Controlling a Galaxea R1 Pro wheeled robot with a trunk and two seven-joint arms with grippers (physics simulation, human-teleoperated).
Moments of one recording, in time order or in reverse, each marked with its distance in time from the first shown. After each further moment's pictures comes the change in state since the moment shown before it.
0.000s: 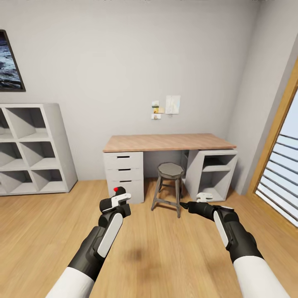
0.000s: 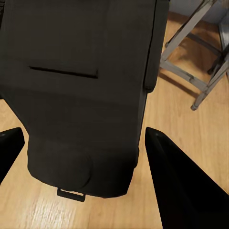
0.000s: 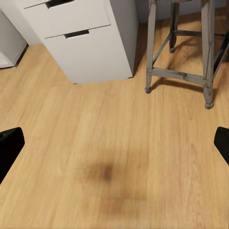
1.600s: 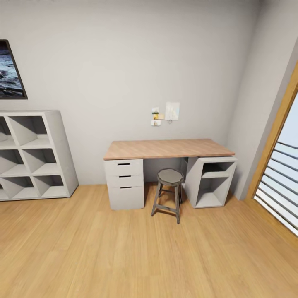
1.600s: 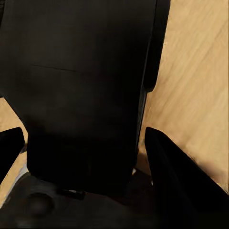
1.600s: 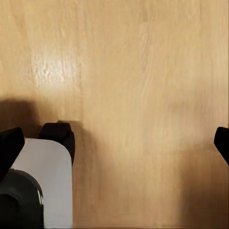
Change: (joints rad) left arm 0.164 0.110 0.078 1.173 0.168 -0.533 -0.411; right arm 0.371 -0.270 -0.007 1.030 0.166 -0.716 -0.156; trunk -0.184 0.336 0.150
